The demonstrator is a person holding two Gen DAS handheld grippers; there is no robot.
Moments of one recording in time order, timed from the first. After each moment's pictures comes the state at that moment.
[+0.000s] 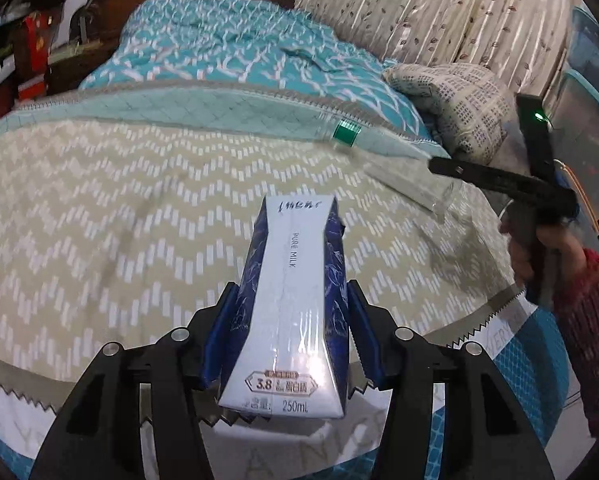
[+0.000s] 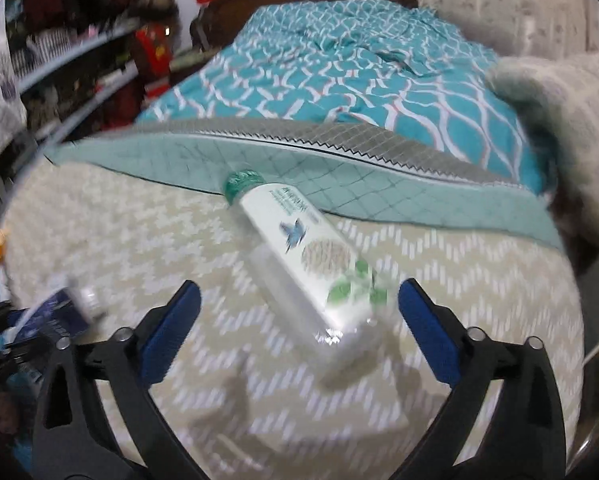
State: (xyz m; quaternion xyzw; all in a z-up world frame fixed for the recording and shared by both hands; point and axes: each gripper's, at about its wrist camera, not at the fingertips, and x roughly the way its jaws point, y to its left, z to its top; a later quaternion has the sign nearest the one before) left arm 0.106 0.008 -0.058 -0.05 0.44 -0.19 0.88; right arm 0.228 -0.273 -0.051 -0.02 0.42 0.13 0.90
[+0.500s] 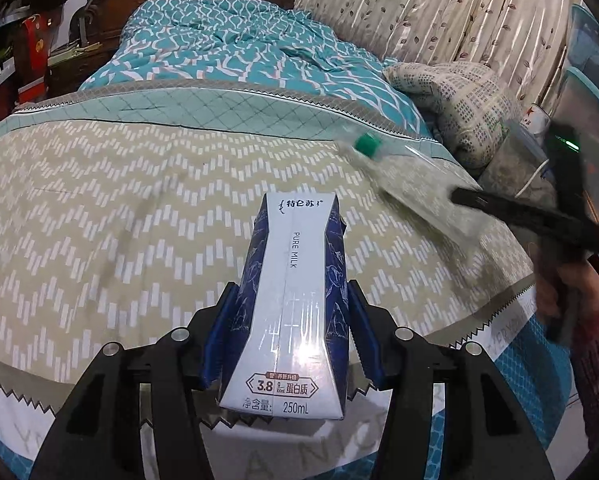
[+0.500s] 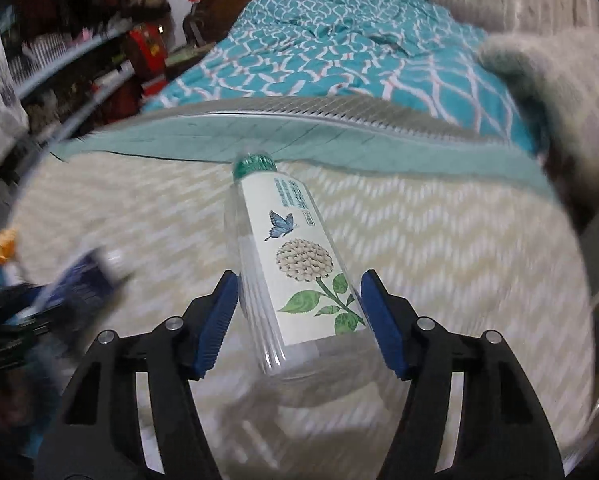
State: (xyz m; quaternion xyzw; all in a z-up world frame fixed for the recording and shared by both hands) left arm 0.105 0.007 -0.061 -0.05 0.43 -0.19 0.88; right arm 0.161 -0.279 -0.049 0.05 0.44 0.13 0.89
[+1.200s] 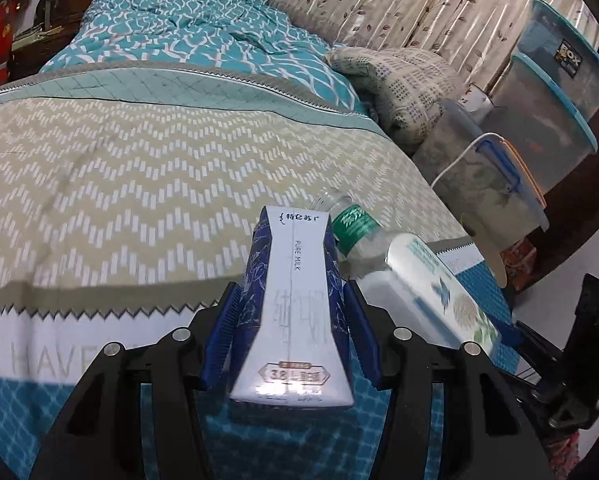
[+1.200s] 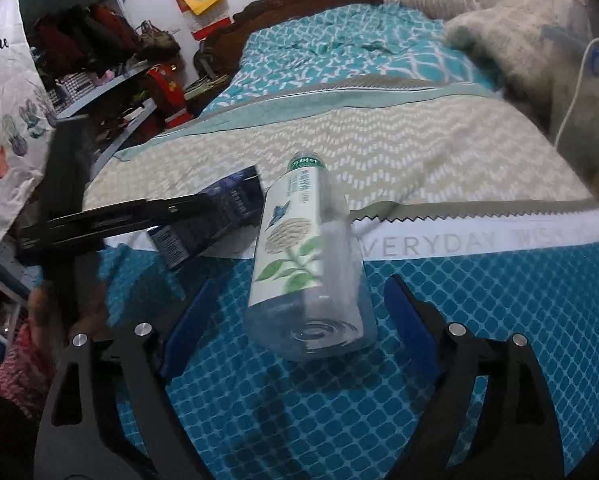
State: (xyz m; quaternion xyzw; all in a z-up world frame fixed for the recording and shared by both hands) left arm 0.033 -0.022 -0.045 -0.08 0.45 -0.28 0.85; right arm -0.075 -0.244 -0.049 0.12 0.39 0.12 0.90
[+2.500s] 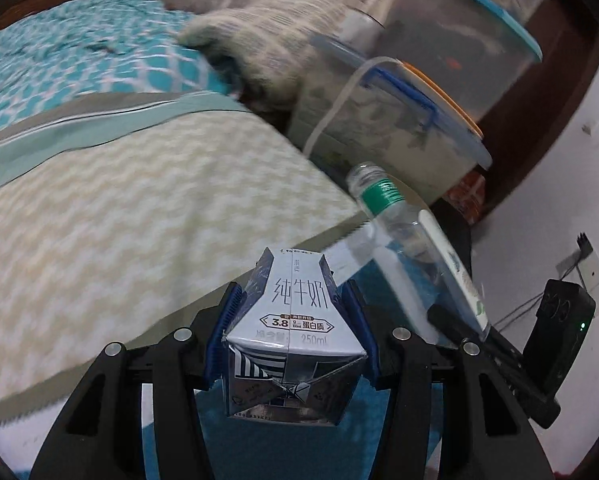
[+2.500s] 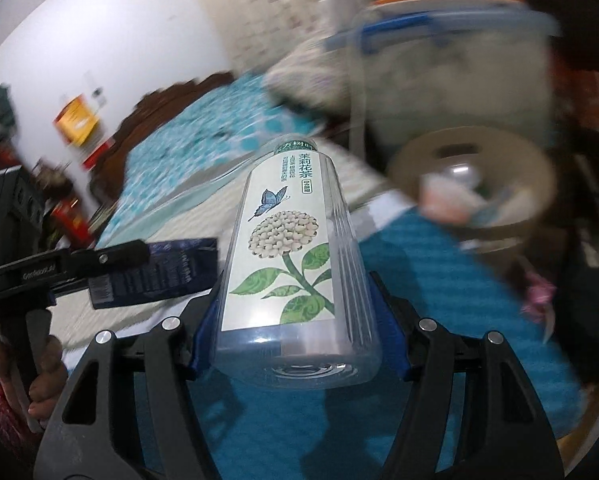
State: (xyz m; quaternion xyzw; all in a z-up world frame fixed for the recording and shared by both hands) left arm 0.034 -0.257 -0.015 0.02 0.45 -0.43 0.78; right arm -0.146 -0.450 -0.057 0.26 0.27 -0.12 0.92
